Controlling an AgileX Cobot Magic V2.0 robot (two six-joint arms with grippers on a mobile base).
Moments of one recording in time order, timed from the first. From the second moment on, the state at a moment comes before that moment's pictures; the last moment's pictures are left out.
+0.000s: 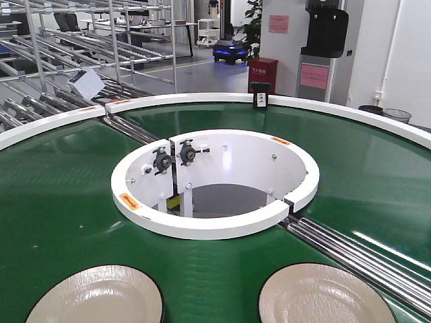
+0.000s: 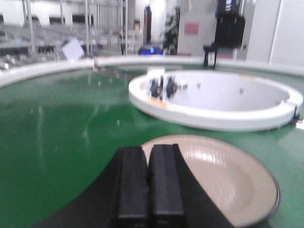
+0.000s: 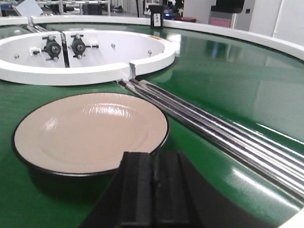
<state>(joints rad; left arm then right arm) -0.03 -0.01 0.03 0.01 0.02 -0.06 0.06 -0.01 0.03 -0.07 0.20 -0.01</state>
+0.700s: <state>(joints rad) -0.03 -0.01 -0.37 0.01 -0.01 -0.10 0.06 0.11 -0.34 -0.05 0.18 0.02</state>
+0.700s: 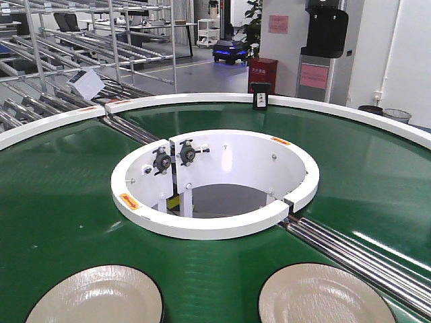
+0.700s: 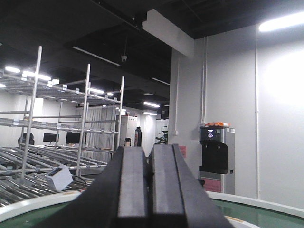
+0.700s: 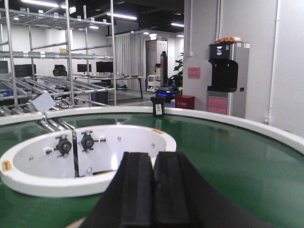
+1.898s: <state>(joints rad) -0.03 0.93 -0.65 0.01 0.45 -0.09 0.06 0.85 -0.56 -0.11 0.24 0.02</state>
